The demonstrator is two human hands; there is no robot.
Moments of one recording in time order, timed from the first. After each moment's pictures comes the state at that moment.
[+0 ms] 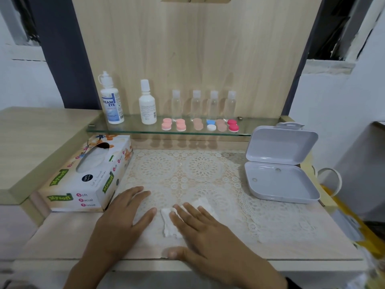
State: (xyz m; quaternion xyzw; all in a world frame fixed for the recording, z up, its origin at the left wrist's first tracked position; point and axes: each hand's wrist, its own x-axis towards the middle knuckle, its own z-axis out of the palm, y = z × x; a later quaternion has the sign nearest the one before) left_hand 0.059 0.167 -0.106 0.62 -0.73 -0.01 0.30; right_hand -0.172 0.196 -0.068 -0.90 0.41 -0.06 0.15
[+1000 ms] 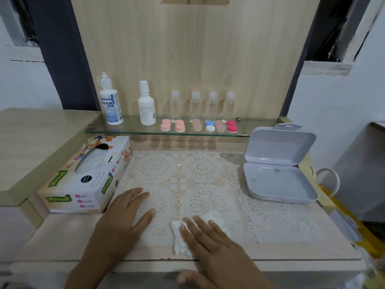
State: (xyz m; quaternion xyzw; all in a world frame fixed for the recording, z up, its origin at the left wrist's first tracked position) left_hand 0.058 0.168 -0.107 0.61 -0.73 -0.02 0.31; right_hand -0.187 0.218 -0.098 -0.88 0.46 -0.06 0.00
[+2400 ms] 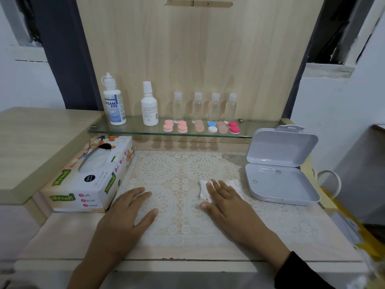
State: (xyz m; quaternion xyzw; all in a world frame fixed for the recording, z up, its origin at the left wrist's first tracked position) left_hand 0.061 0.167 -0.109 0.61 -0.72 -0.03 0.32; right_hand -0.210 0.147 -0.074 -0.81 0.57 -0.11 0.11
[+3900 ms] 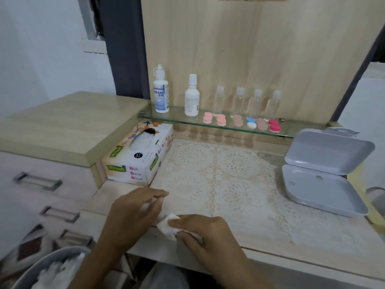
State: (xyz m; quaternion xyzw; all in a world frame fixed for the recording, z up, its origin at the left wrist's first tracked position) left_hand 0.089 0.224 -0.085 0.56 -0.72 -0.01 0.42; right_hand -0.121 0.214 -0.091 -0.86 0.27 -0.38 0.22
